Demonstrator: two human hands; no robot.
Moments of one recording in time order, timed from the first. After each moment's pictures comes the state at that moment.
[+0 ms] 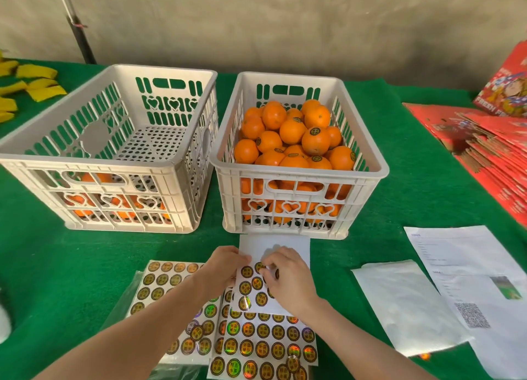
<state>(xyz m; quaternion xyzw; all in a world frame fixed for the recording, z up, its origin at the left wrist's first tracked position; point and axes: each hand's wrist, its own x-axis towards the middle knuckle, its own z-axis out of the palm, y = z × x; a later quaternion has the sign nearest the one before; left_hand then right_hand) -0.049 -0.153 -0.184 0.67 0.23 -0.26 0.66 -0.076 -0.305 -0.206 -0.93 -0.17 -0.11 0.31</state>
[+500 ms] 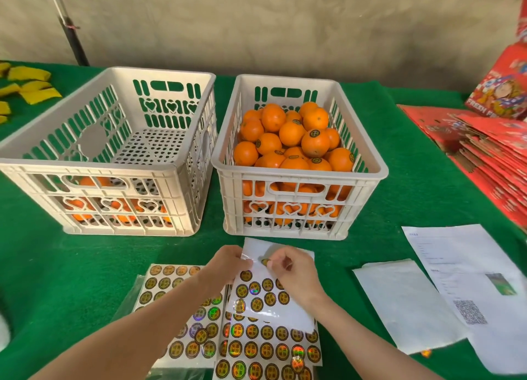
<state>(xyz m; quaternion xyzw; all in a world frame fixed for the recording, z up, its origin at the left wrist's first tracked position) -0.037 -0.144 -0.200 0.81 0.12 -0.26 0.52 -0.073 -0.307 -0.193 -0.85 -0.03 0.00 0.52</state>
